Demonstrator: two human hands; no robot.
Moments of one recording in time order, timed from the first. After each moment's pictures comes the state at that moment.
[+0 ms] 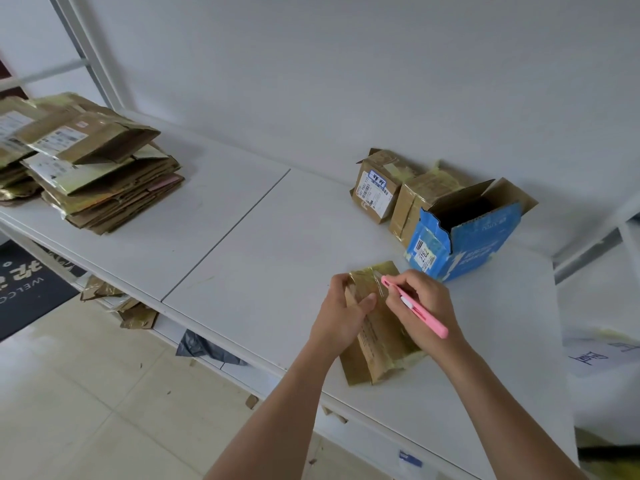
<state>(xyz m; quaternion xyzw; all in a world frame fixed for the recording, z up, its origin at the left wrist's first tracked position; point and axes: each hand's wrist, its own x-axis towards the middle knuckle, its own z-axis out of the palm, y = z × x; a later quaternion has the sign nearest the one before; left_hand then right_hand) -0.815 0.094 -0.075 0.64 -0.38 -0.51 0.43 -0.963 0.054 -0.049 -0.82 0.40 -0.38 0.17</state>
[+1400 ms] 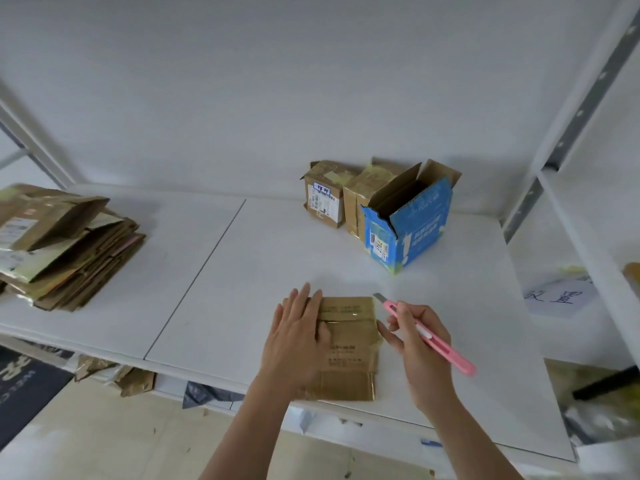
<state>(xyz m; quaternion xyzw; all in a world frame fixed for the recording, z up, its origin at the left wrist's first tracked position) -0.798 0.131 -0.043 0.68 -0.70 -0.16 0.10 -0.984 0.137 -0.063 -0.34 0.46 -0.64 0.52</state>
